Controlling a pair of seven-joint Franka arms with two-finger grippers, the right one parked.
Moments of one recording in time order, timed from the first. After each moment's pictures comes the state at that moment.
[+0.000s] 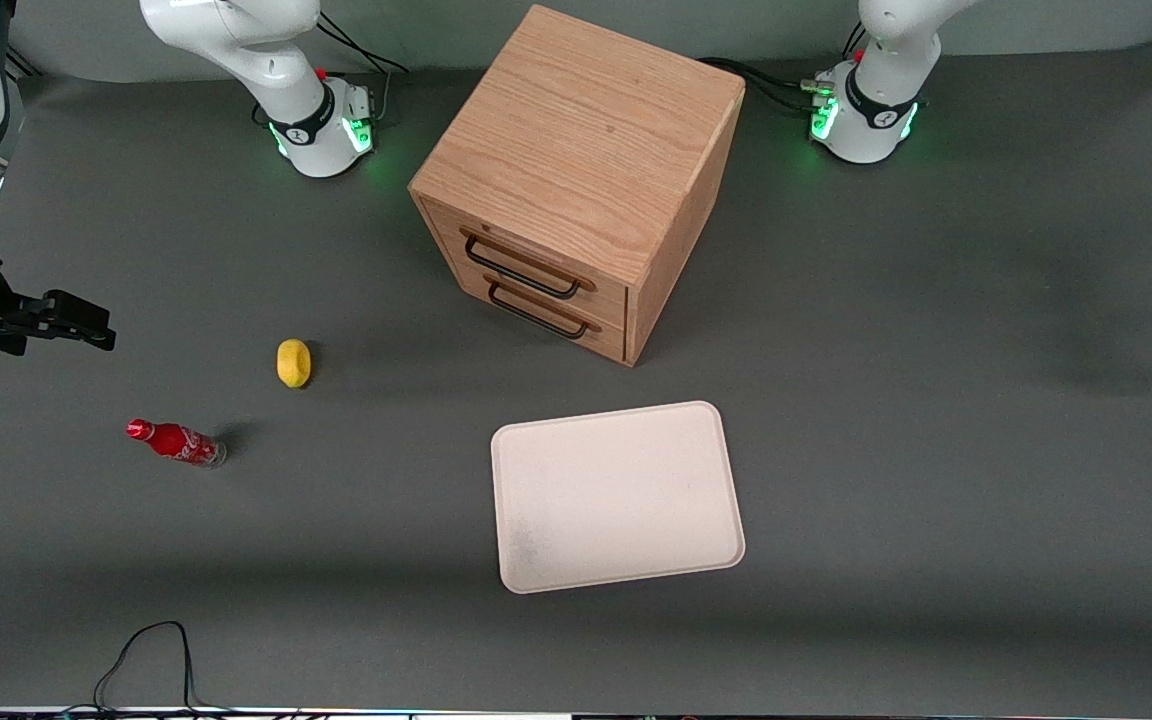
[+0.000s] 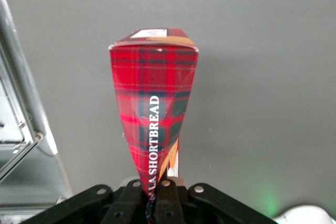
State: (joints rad) arm 0.51 0.38 0.09 -1.39 0.15 1.55 0.61
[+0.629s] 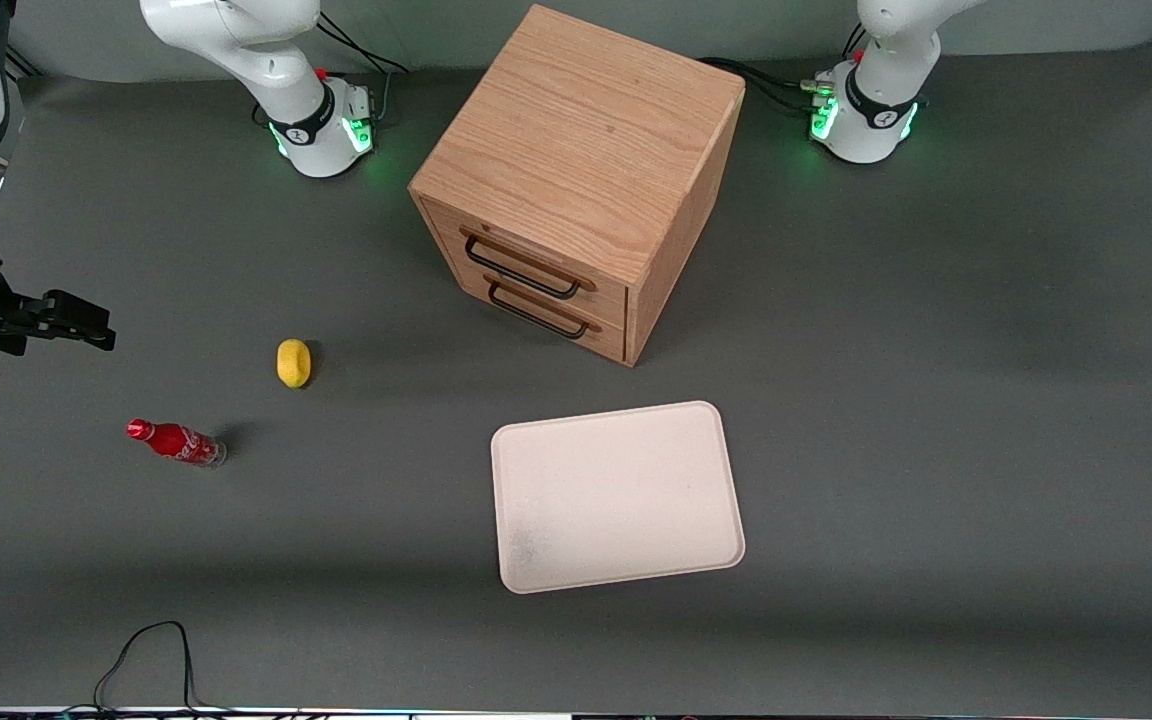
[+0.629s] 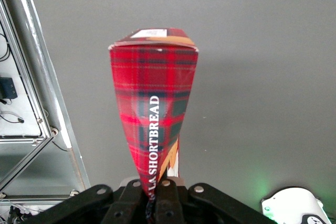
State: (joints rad) arm 0.46 0.36 0.08 -1.24 0.16 1.41 0.59
